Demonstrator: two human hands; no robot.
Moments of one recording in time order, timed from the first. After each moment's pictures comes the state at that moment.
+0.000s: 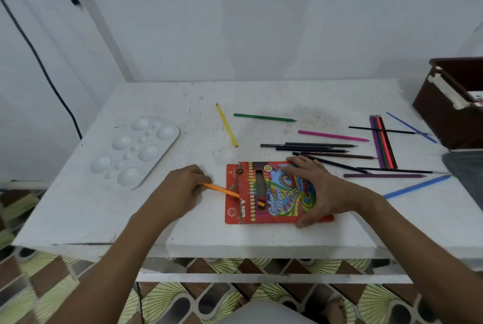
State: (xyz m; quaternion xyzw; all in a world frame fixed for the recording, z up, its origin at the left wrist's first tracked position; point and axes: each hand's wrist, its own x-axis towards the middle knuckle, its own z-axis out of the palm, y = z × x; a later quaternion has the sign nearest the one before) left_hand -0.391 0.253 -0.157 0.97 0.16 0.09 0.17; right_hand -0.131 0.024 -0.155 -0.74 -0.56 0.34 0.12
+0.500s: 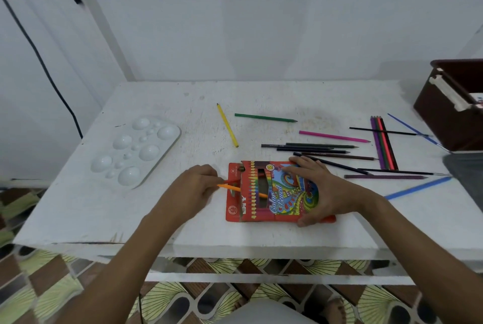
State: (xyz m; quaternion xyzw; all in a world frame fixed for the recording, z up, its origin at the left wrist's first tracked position) left_hand -0.379 0.239 -0.160 0.97 0.10 0.13 0.15; right_hand -0.132 0.021 -0.149 -0.74 -0.56 0.34 0.14
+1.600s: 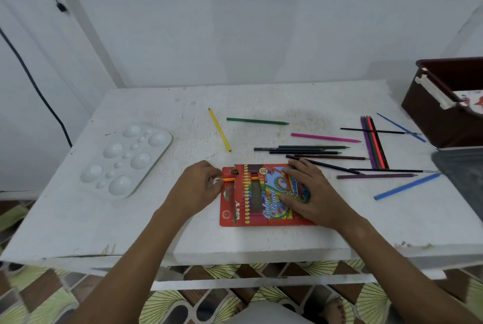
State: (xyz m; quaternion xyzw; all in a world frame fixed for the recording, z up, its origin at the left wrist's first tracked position) left_hand -0.346 0.238 -0.167 0.94 0.23 0.12 0.22; right_hand -0.155 0.014 -0.188 -0.80 -0.49 0.15 0.30
